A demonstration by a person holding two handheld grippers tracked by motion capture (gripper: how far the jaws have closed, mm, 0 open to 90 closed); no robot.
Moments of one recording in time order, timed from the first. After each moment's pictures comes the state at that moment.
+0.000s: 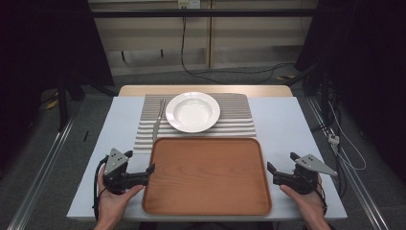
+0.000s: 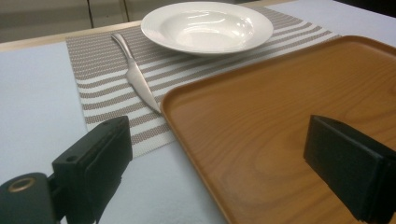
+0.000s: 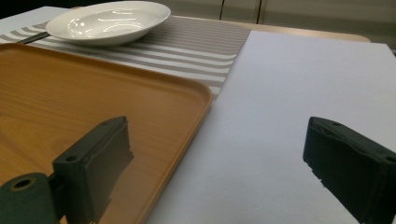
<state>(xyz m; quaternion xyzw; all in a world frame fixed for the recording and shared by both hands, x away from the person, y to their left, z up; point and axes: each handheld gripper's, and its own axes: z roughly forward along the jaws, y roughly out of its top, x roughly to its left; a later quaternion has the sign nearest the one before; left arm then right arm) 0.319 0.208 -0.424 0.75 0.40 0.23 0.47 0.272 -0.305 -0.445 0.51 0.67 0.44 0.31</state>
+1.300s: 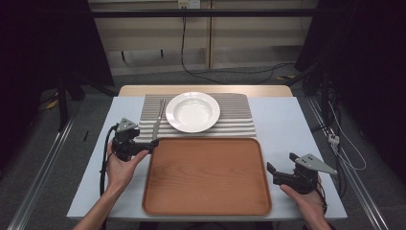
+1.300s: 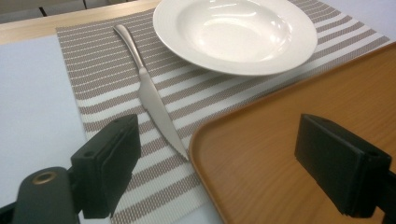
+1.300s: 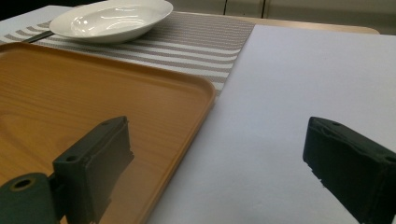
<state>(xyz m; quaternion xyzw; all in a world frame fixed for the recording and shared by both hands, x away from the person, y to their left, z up) 0.410 0.193 -0.403 0.78 0.43 0.18 0.42 0.274 -0.306 -0.446 0.51 0.67 0.44 0.30</state>
